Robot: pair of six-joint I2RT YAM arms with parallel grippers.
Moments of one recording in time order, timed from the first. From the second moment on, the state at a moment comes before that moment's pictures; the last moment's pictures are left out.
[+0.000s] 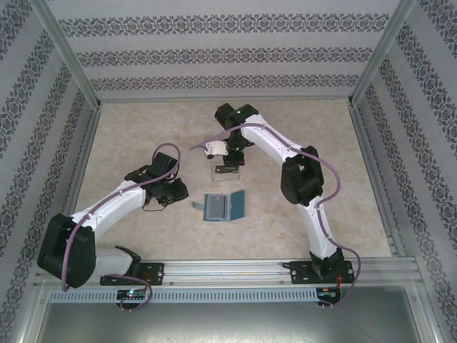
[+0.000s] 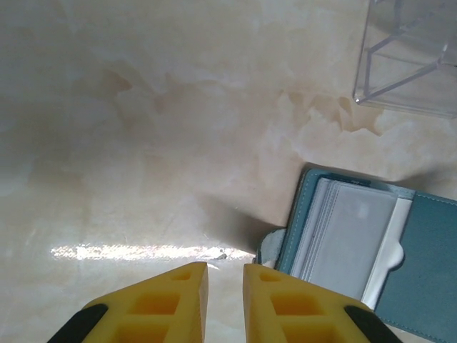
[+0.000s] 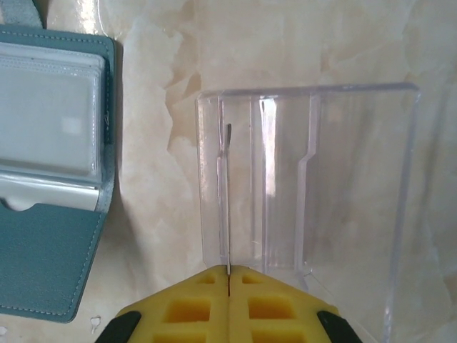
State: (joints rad) left arm -0.39 1.30 0.78 -0.62 0.18 -0.74; right arm 0.59 2.29 2.13 -1.35 -0.24 -1.00
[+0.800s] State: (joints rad) left arm -0.38 1.35 0.78 -0.62 0.21 -0.74; right arm 0.58 2.38 2.20 -1.46 -0.30 -0.82
